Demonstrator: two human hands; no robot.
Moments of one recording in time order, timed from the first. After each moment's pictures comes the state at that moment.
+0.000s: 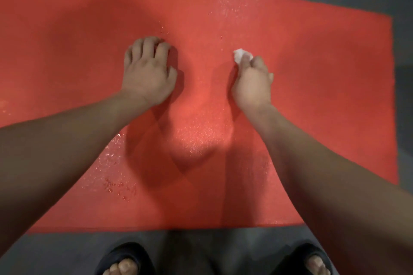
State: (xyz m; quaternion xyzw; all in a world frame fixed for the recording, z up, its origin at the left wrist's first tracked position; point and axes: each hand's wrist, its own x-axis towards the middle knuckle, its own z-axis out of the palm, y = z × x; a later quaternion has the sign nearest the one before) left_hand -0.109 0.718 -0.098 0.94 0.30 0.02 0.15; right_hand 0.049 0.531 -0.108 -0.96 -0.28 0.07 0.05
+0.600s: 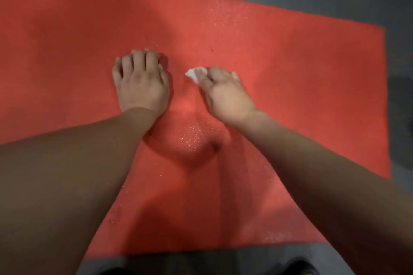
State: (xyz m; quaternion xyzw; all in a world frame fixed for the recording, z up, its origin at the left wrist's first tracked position) left_hand -0.081 0.701 -0.129 0.90 0.42 0.12 0.06; right_hand 0.050 0.550 -0.105 -0.83 -0.55 0.05 0.04
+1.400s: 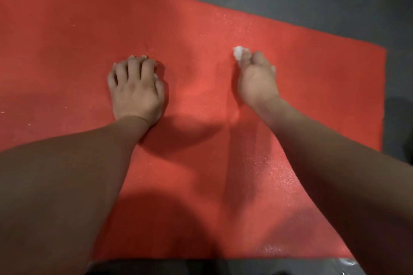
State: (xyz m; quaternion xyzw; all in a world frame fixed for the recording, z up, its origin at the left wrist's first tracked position) left_hand -0.082 0.701 -0.127 0.90 0.42 0.12 0.05; right_hand 0.141 0.551 -0.100 -0.92 -0.39 0.08 -0.03
